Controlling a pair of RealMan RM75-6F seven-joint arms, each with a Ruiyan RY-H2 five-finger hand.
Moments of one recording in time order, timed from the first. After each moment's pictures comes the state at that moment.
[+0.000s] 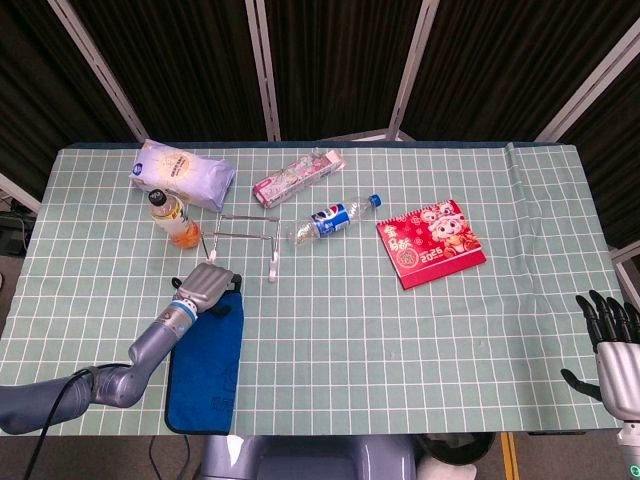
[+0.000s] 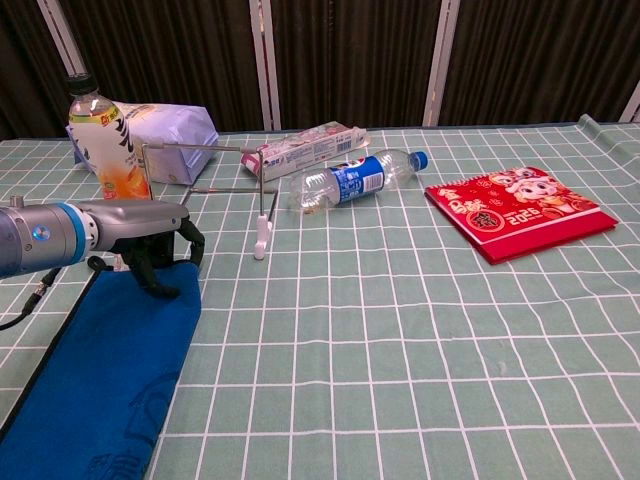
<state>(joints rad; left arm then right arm) -0.85 -1.55 -0.09 -1.33 0.92 0.69 0.36 0.02 -1.04 0.06 -1.69 -1.48 1.51 -0.16</state>
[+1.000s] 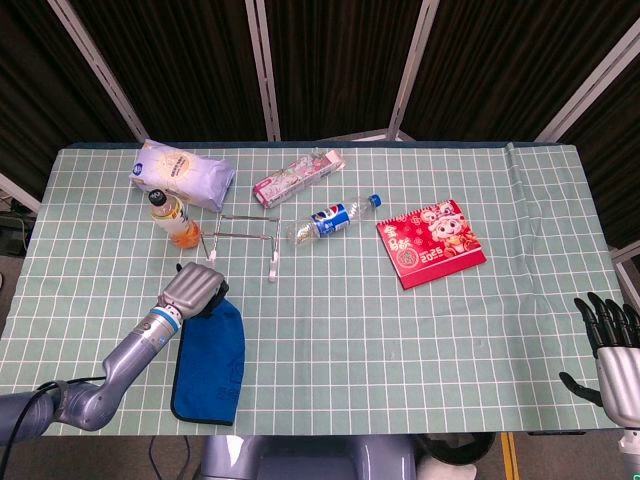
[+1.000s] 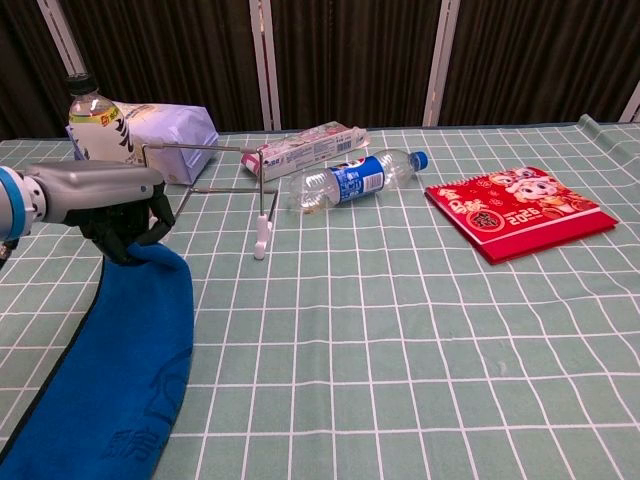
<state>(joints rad) -0.81 -1.35 -0.05 -1.63 1.03 0.85 0.39 0.00 -1.02 0.04 -1.71 -1.54 1.56 -0.14</state>
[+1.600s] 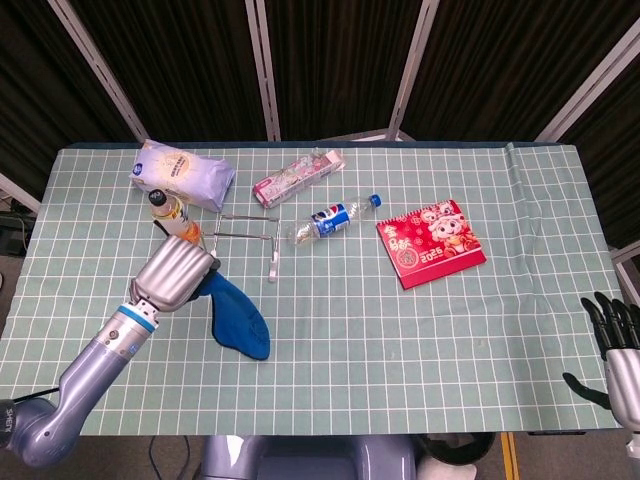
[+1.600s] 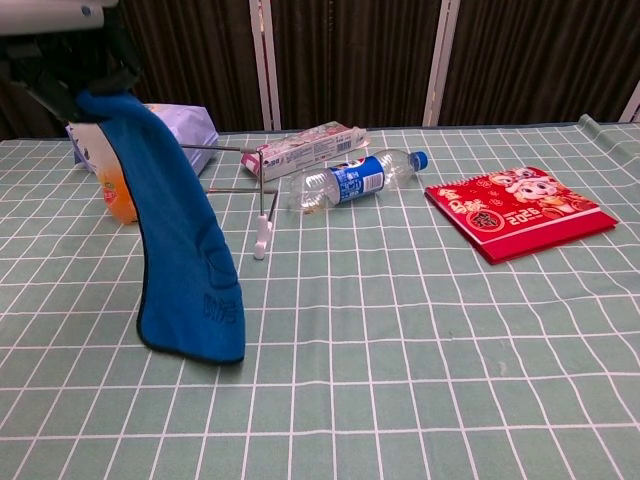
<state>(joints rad) -0.80 -1.04 -0.14 -2.06 1.08 1.10 0.69 -0.01 -0.99 0.04 -1.72 -1.55 1.58 -0.07</state>
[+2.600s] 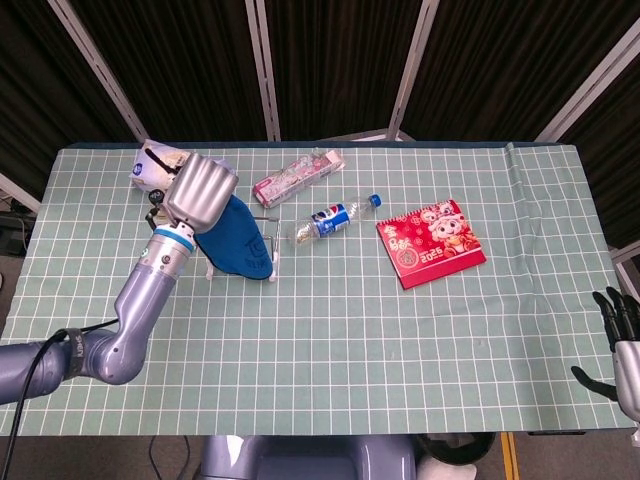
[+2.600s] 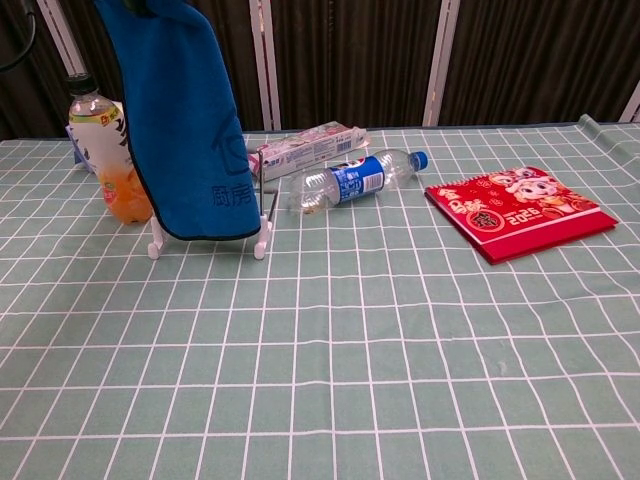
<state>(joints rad) -1.17 -1.18 -0.22 -1.74 0.57 1.08 1.15 0.00 -1.00 0.07 -1.70 -1.46 1.53 -0.09</state>
